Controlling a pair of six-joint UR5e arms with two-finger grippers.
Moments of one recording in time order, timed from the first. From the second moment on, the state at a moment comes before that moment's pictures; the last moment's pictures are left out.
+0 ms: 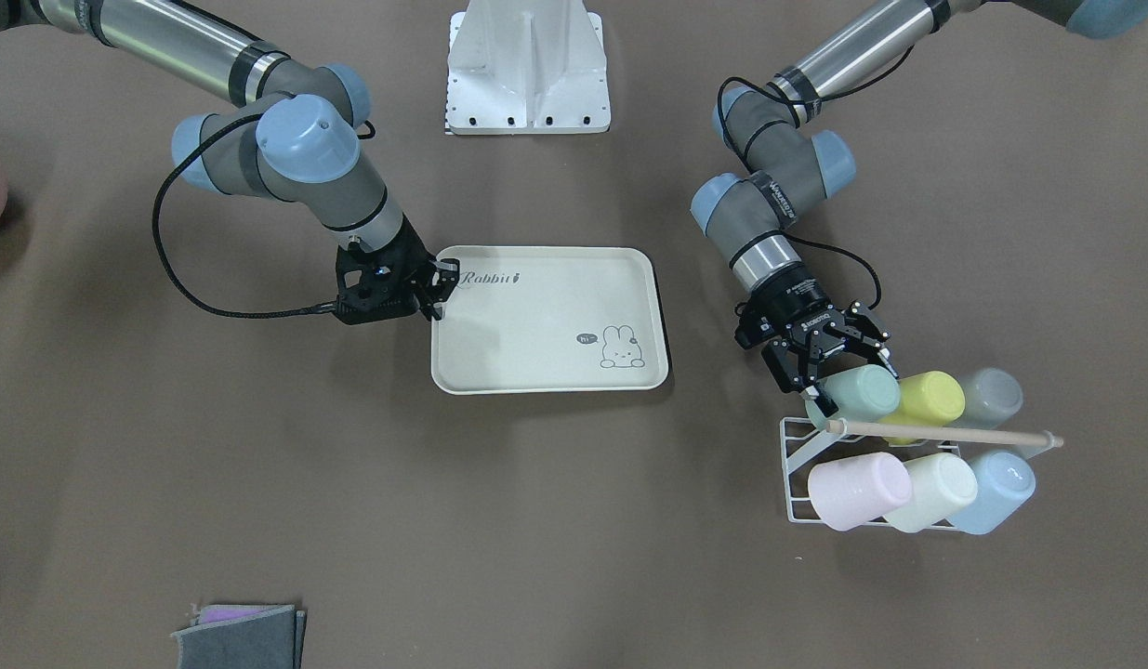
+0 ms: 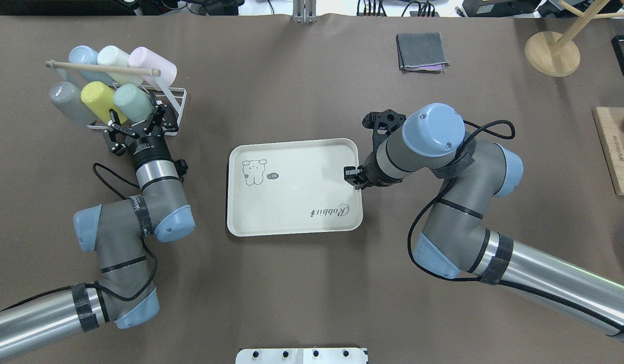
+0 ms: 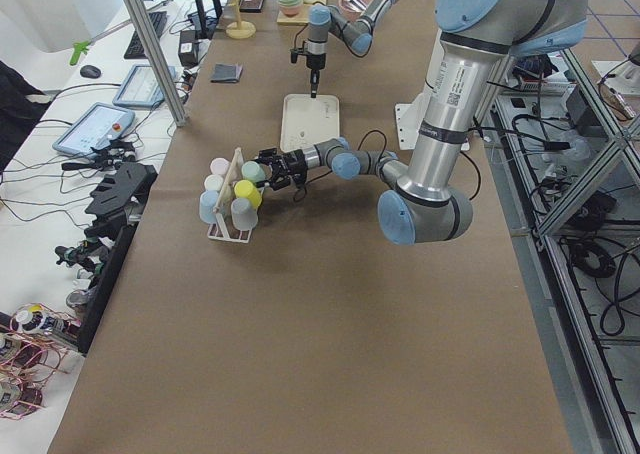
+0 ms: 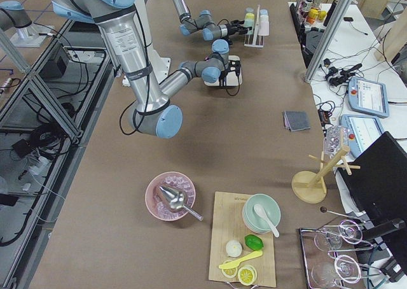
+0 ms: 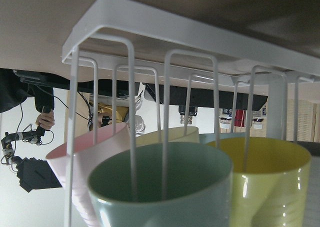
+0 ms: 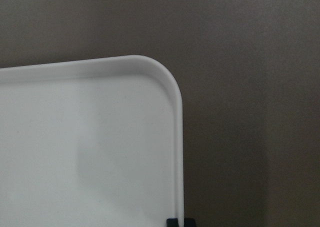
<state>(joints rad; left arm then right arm) -0.44 -1.99 -1.42 -1.64 -0.31 1.11 0.59 -1.05 1.60 -1.17 1.97 1.20</state>
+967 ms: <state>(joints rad) -0.45 -2.02 -1.39 -1.64 -0.29 1.13 0.58 -1.05 1.58 -1.18 1.97 1.20</state>
